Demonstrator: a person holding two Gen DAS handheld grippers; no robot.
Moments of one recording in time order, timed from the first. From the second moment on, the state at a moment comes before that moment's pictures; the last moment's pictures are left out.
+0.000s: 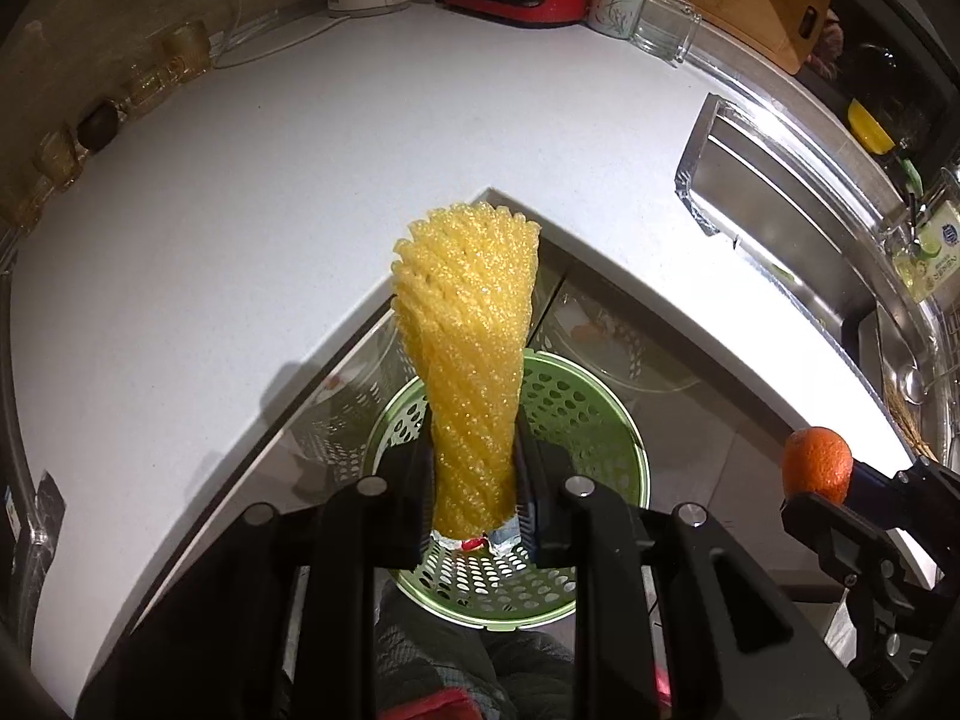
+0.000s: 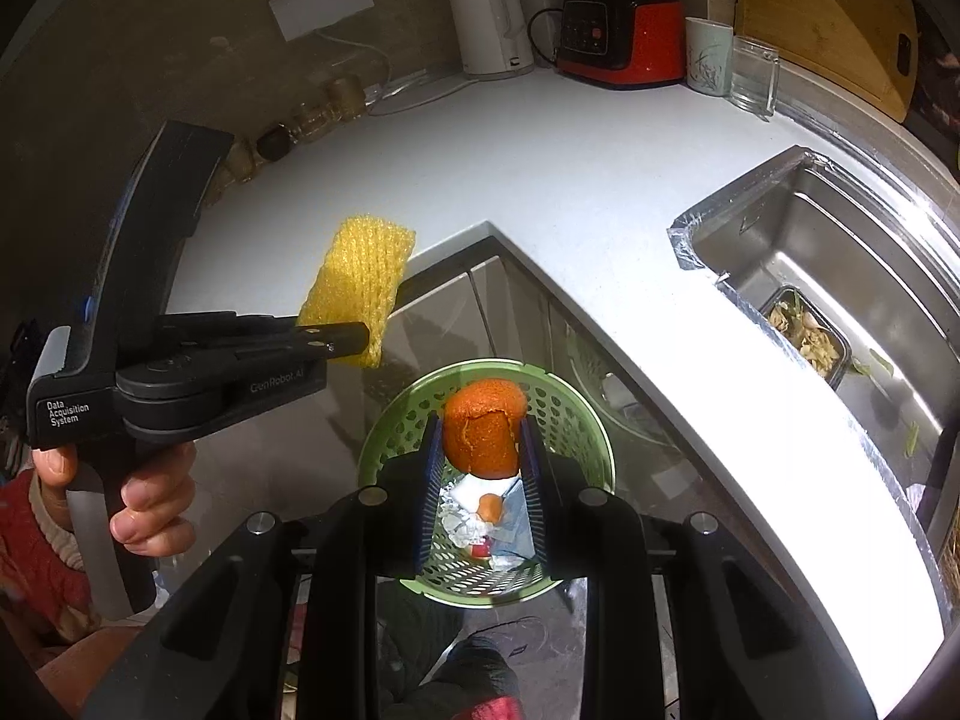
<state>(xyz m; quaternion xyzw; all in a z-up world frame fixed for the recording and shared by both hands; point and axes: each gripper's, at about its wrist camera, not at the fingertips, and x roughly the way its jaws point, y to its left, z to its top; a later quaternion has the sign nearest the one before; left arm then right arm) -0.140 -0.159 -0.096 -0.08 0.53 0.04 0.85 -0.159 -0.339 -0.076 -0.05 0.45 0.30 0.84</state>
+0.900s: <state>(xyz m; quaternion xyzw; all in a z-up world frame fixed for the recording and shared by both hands) -0.138 -0.160 -0.184 -0.08 0.60 0.02 0.80 -0.154 -0.336 -0.119 -0.04 0.50 0.29 0.81</state>
